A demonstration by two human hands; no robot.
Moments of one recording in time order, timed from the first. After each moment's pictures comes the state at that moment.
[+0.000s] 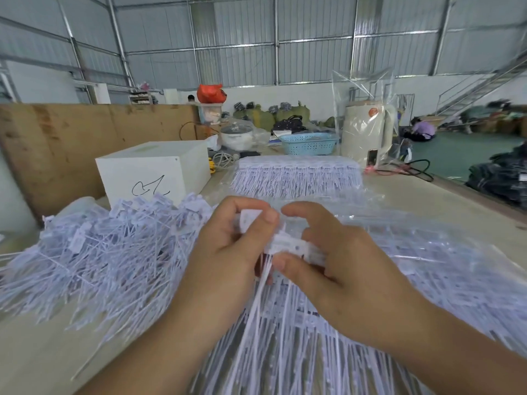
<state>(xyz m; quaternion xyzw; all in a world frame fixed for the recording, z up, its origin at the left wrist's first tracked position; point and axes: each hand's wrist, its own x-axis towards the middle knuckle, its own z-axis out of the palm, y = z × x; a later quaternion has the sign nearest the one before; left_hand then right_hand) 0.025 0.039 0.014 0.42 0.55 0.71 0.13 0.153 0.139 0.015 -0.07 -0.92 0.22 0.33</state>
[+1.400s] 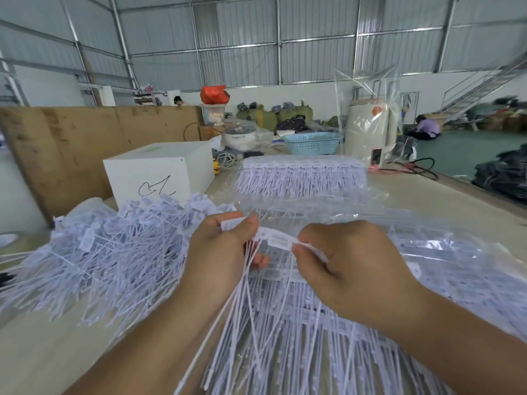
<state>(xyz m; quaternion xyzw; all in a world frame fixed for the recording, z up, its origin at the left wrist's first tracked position) -0.008 0.056 0.004 0.22 0.52 0.79 0.22 0.148 0.148 0.016 -0.07 -0.93 0.04 0.36</state>
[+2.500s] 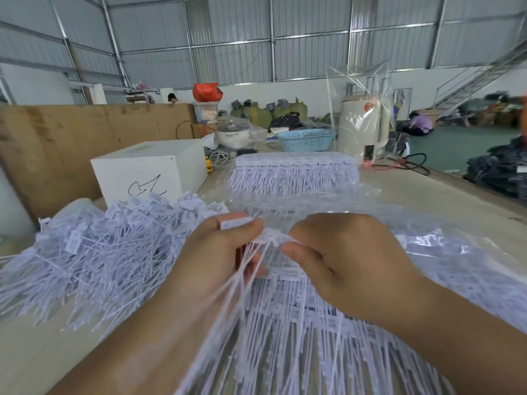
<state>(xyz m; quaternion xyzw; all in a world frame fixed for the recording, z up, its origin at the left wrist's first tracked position) 0.014 0.049 0.013 0.28 0.53 0.75 0.28 0.154 0.150 0.027 -0.05 -0.94 0.00 0.34</state>
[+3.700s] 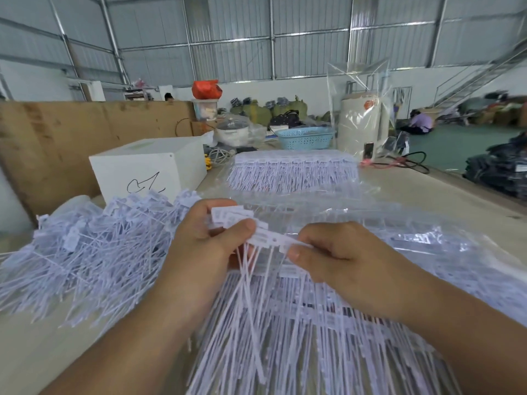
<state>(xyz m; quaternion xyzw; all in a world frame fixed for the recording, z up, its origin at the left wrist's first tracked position) 0.004 0.039 0.004 0.34 0.55 0.75 0.17 0.158 0.166 0.014 -0.10 -0.92 0.30 0.22</state>
